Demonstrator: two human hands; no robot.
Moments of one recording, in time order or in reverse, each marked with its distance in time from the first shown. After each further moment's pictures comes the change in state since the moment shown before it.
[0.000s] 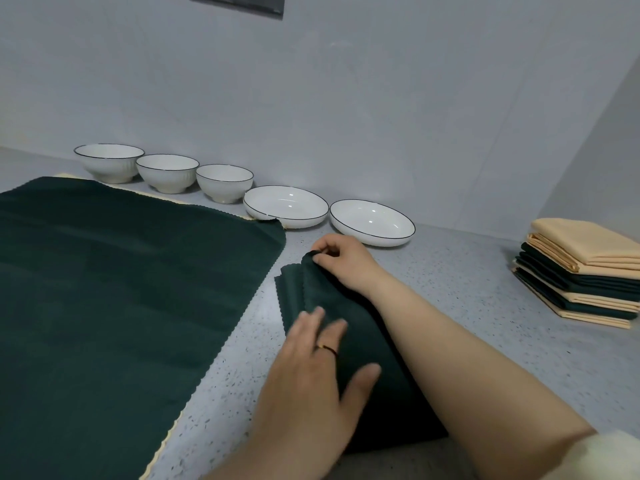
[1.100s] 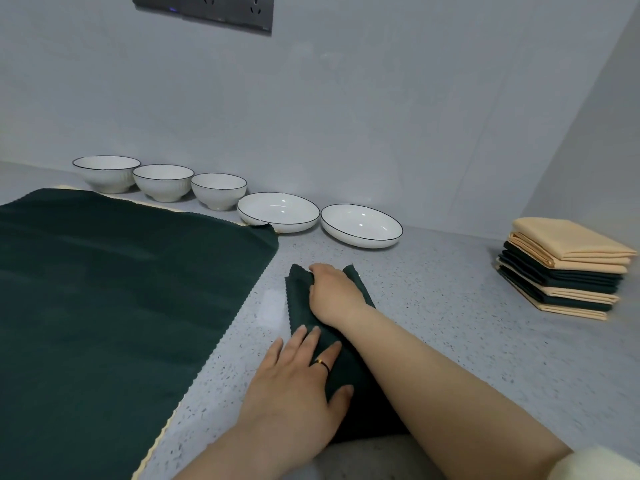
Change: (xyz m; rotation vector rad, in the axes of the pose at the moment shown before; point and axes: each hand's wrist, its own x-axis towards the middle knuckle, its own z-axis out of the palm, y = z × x) left_hand -0.002 0.002 -0.003 0.315 -0.297 0.023; right_hand -0.034 0.000 0.025 -0.552 -0.074 0.185
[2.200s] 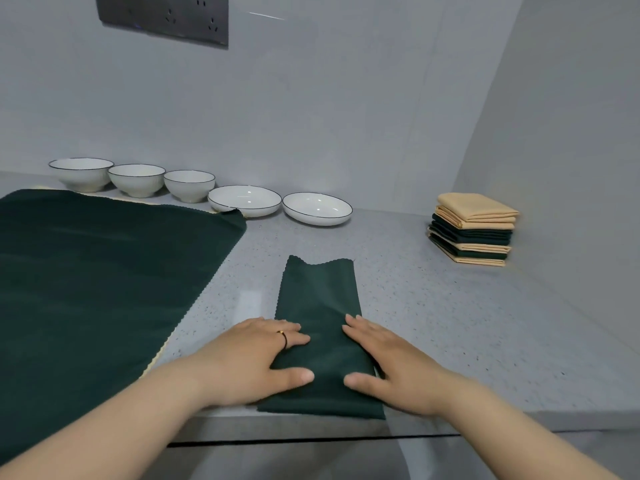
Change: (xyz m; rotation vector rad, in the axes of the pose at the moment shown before) left_hand -0.066 -0.001 -0.019 0.032 -0.204 0.297; right_hand -0.226 0.065 -0.030 -0.005 -0.229 -0.161
